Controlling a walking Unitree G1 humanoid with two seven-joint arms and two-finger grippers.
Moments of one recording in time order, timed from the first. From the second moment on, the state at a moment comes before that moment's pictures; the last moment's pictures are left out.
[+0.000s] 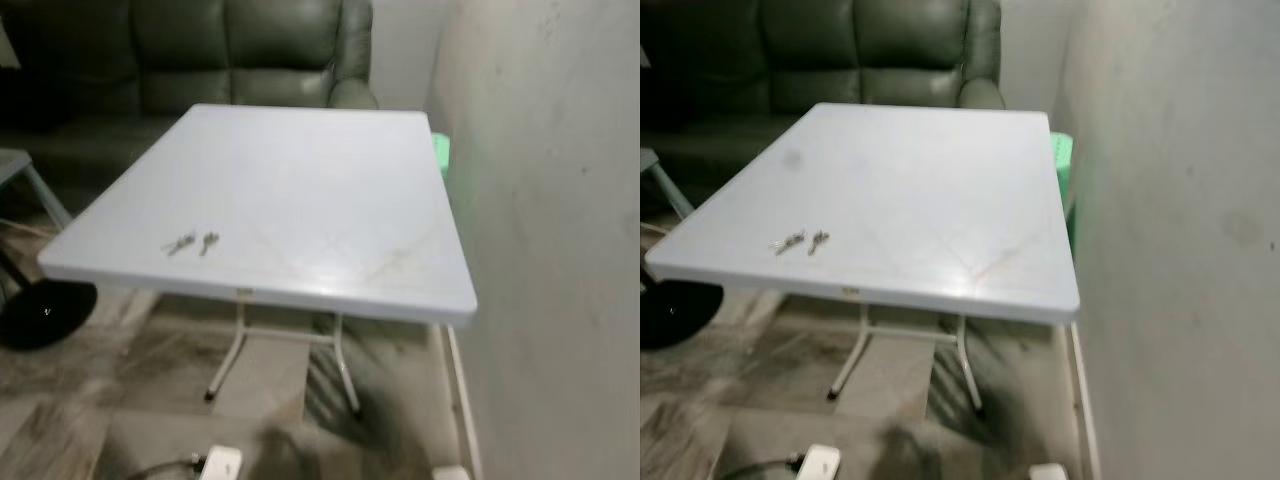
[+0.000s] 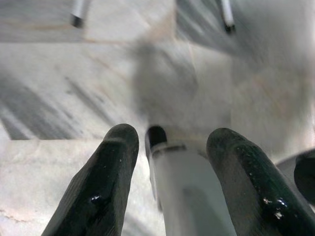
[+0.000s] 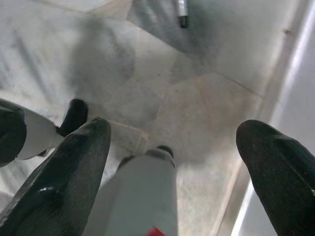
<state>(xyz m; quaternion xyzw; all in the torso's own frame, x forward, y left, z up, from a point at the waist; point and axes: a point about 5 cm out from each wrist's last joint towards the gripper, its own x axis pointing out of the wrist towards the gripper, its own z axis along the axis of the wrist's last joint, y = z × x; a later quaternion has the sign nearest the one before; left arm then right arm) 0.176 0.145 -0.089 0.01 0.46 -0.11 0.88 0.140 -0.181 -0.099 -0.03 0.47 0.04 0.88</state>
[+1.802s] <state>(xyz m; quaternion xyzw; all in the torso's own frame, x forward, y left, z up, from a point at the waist) 0.160 0.147 -0.096 -0.01 0.48 -0.09 0.87 0.134 -0.187 -0.101 0.00 0.48 0.02 0.88</state>
